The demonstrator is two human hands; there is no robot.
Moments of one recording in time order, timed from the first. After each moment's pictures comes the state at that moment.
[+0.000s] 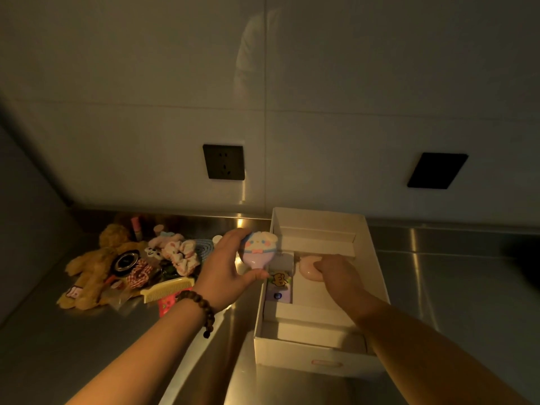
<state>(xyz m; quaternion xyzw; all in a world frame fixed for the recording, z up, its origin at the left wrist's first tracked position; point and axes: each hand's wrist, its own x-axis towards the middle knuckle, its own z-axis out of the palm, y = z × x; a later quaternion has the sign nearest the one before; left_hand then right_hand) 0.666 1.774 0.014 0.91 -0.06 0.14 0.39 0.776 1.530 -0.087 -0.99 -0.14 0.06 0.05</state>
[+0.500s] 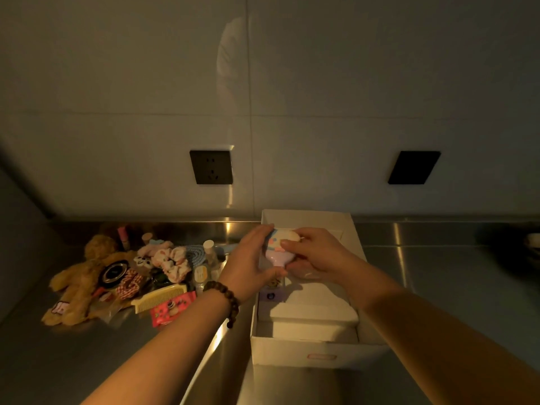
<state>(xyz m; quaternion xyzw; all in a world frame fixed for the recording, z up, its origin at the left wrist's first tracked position) 0.687 1.736 0.020 0.91 -0.11 0.08 0.40 0.735 1.568 0.042 -0.75 -0.02 0.20 0.62</state>
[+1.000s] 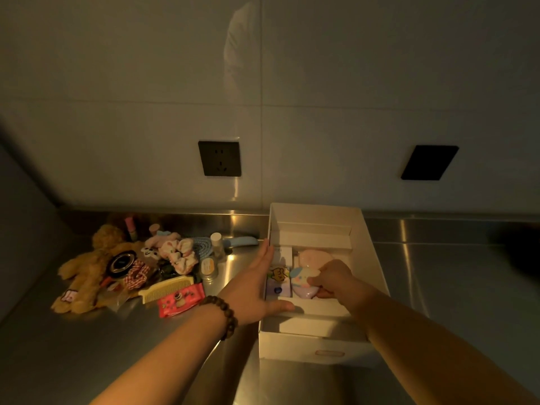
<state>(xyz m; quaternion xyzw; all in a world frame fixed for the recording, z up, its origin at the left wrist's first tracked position) 0.667 1.753 -0.022 0.93 -0.12 -0.10 0.34 0.751 1.549 -0.064 -0.82 0.18 0.26 0.47</state>
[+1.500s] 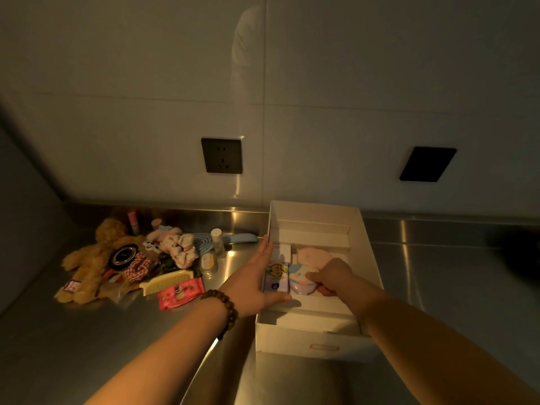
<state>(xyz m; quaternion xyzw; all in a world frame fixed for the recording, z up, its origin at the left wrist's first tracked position) 0.667 1.749 -0.028 0.92 -0.11 -0.09 0.36 0.751 1.543 -0.059 -0.87 0.16 0.25 0.38</state>
